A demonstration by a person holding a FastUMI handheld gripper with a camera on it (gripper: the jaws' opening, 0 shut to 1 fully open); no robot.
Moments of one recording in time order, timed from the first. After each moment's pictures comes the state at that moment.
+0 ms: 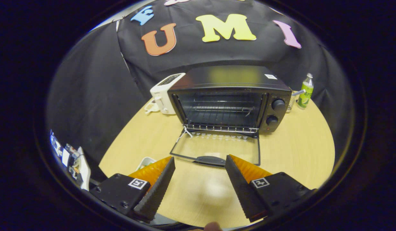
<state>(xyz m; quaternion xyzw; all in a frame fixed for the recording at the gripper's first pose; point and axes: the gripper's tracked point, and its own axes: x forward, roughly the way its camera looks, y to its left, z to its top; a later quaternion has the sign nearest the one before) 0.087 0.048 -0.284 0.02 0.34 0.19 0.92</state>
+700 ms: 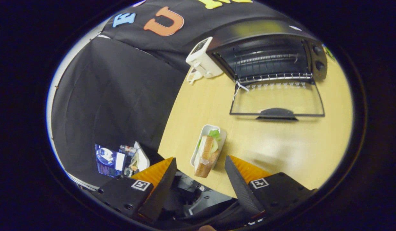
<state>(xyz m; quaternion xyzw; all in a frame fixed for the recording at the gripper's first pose) 0.011 0.144 -0.326 0.18 0.53 0.33 0.76</state>
